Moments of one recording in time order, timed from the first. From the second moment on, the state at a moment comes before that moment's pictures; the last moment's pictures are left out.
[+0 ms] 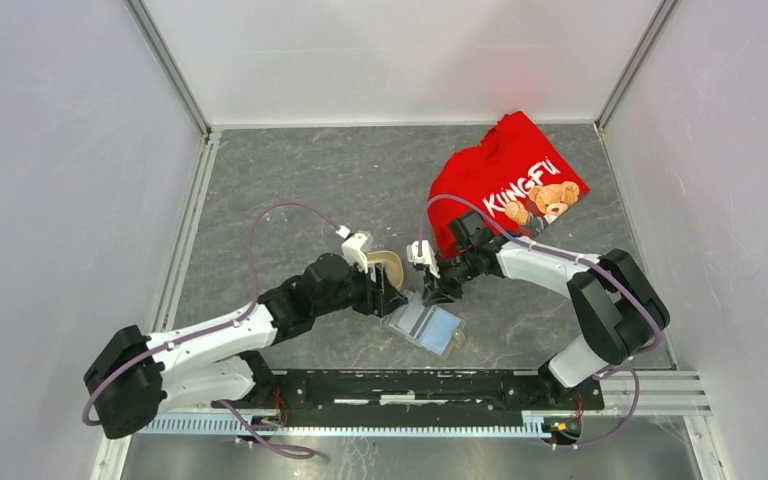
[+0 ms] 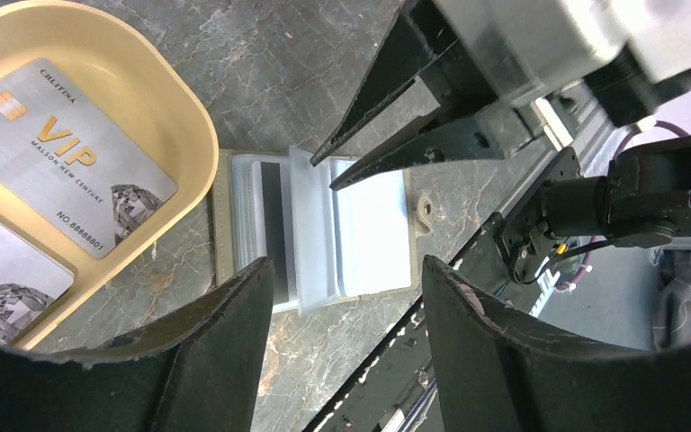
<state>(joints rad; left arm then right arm) -0.91 1.05 0.50 0.08 0.09 -0.66 0.58 1.57 0.82 -0.40 -0.83 -0.83</state>
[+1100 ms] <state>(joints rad) -1.03 1.40 0.55 0.06 -0.08 -0.70 0.53 1.63 0.87 -0.47 -0.86 -0.83</state>
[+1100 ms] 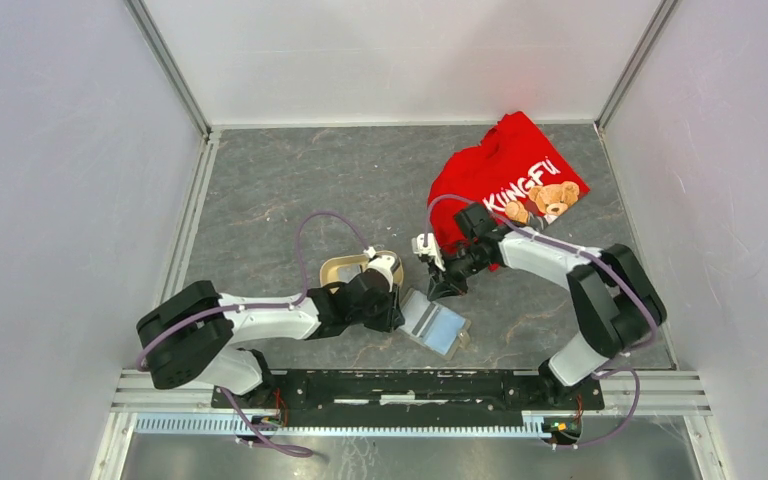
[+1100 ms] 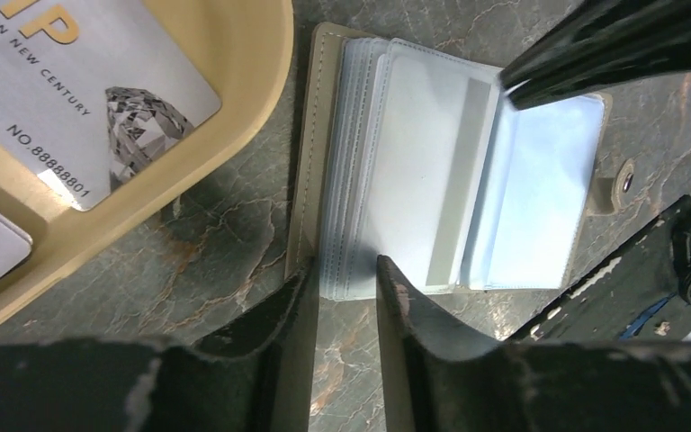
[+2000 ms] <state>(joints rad) -0.87 1.10 0.67 -0.03 -0.13 -0.58 0.33 1.36 0.86 -0.59 -0.97 -1.02</state>
